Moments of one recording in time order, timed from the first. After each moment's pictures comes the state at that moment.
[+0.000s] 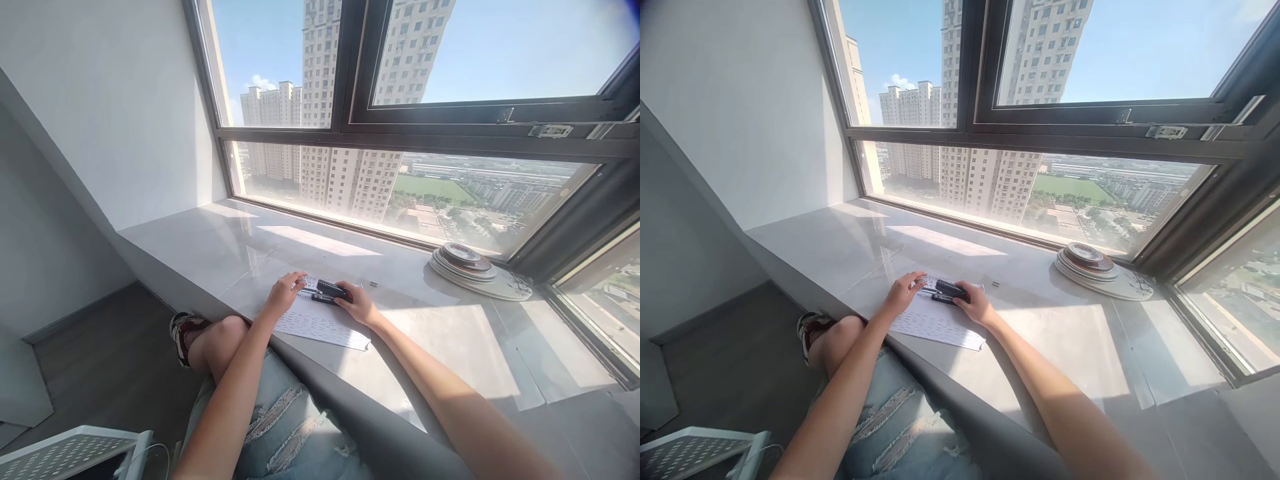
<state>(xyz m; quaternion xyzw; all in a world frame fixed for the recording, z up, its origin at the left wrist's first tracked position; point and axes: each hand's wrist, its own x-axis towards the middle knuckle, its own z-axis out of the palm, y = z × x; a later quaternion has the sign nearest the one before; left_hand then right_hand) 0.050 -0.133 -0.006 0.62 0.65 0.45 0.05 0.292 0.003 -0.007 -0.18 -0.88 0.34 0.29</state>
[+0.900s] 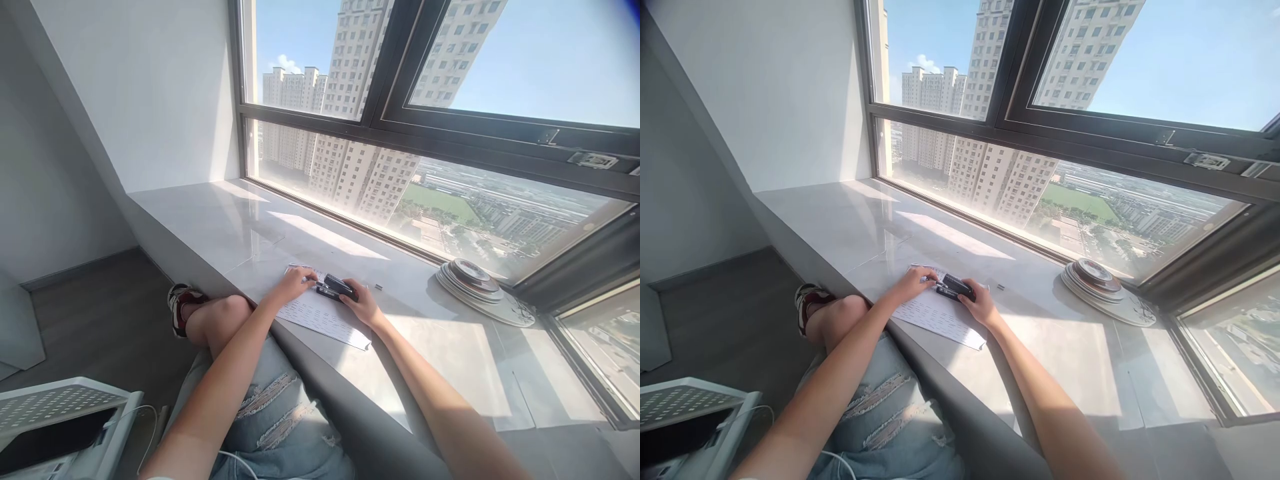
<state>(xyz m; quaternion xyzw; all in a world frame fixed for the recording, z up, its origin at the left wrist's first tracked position) 0.054 -0.126 -0.007 0.61 0.68 0.39 0.11 0.293 0.005 -0.008 -0.18 -0.88 0.35 0.26</state>
